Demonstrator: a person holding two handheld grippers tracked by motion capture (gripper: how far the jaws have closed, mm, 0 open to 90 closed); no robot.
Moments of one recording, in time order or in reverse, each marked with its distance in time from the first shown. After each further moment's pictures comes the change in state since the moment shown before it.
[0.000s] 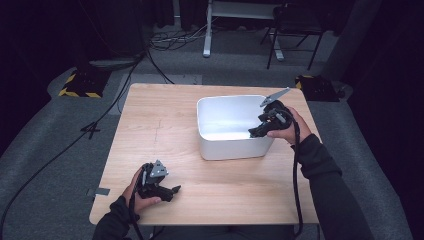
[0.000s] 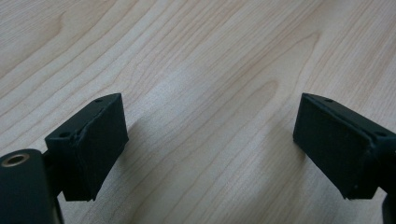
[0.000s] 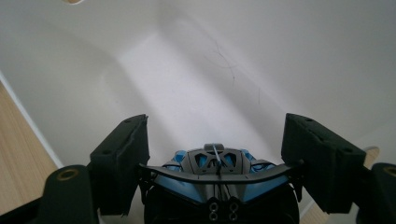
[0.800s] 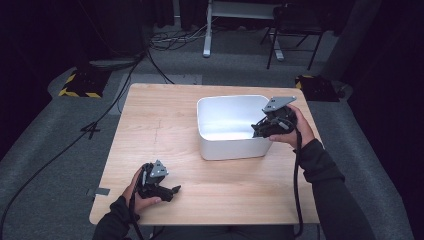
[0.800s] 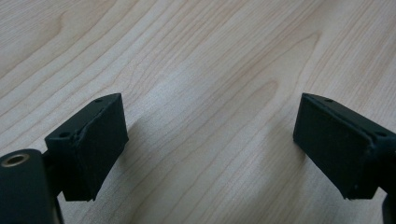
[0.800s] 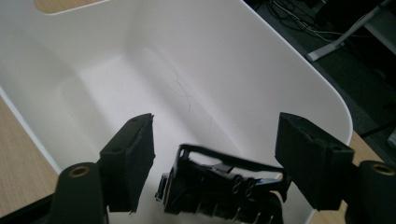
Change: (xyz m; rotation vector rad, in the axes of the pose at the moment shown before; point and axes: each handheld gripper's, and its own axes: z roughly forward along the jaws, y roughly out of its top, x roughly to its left) left arm 0.000 0.000 0.000 0.001 -0.002 -0.003; right arm 0.024 -0.006 -0.018 -0.139 -0.234 -0.156
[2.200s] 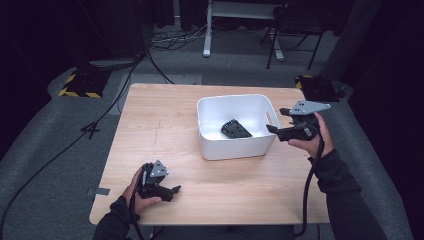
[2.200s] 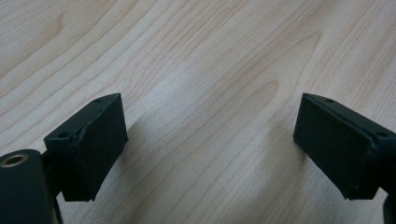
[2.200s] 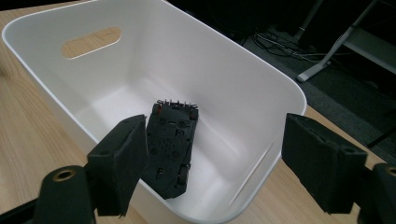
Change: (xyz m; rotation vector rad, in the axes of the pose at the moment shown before) left arm 0.000 0.000 0.000 0.001 -0.001 -0.003; right arm -0.009 -0.037 -0.049 -0.185 -0.030 0.121
